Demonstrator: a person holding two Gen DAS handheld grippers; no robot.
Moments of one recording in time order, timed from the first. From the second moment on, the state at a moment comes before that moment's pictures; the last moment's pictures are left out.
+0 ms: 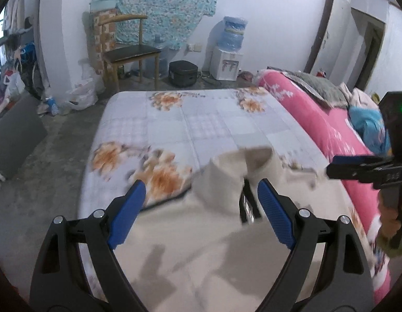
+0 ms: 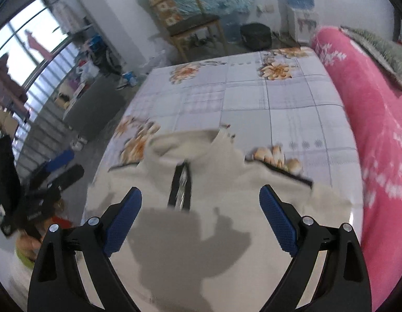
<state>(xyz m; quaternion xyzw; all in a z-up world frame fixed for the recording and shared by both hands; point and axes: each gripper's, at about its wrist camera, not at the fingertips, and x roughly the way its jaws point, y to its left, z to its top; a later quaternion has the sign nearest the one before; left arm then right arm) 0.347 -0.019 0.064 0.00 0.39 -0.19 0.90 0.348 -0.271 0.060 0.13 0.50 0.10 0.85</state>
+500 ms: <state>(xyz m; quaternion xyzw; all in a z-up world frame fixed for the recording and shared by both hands) 0.436 -0.073 -0.020 0.00 0.50 -0.22 0.84 0.443 -0.269 -0.020 0.12 0.56 0.10 0.81</state>
